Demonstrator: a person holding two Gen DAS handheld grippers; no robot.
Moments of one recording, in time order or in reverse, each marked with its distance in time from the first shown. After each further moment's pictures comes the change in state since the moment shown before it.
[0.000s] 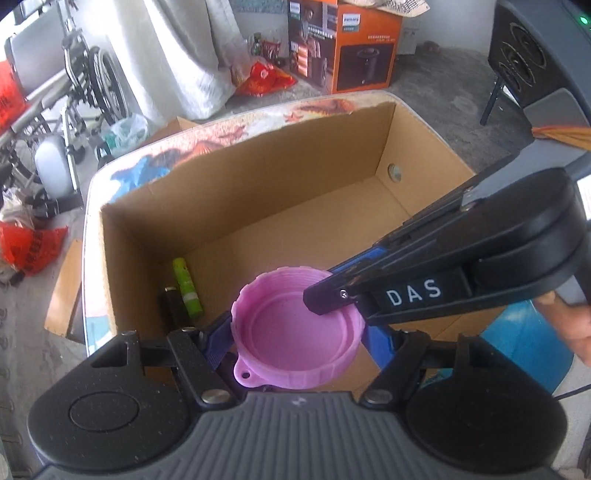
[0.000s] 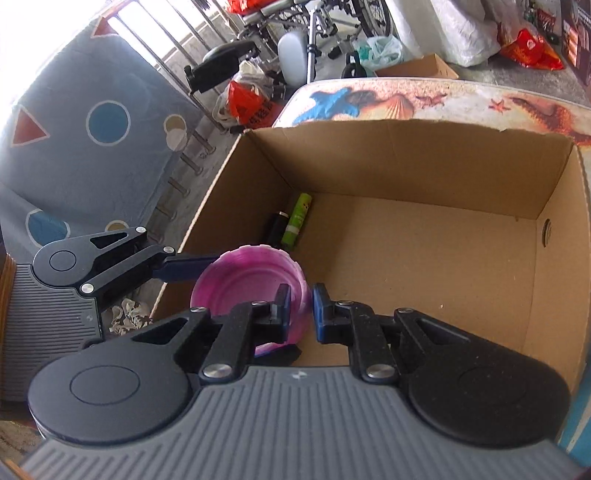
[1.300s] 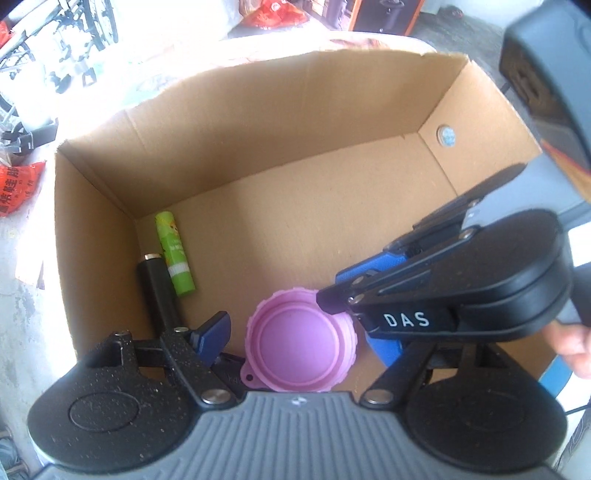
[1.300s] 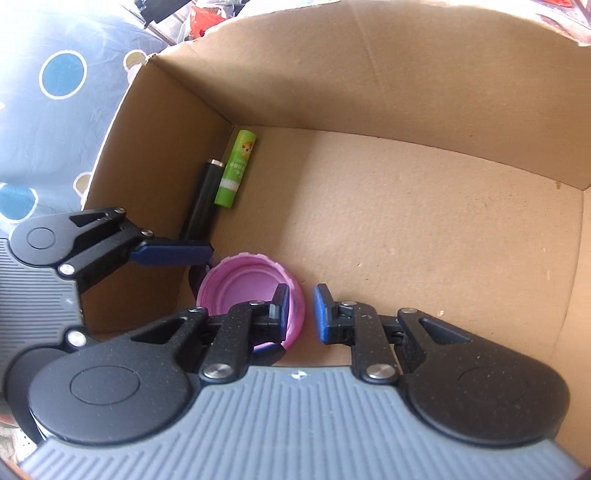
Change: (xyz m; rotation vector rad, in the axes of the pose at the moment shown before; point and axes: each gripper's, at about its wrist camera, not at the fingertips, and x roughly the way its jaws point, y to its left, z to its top) left arm 0.041 0.036 0.015 -0.096 0.179 -0.052; right arm 0.076 -0.034 0.019 0.041 0.211 -0.046
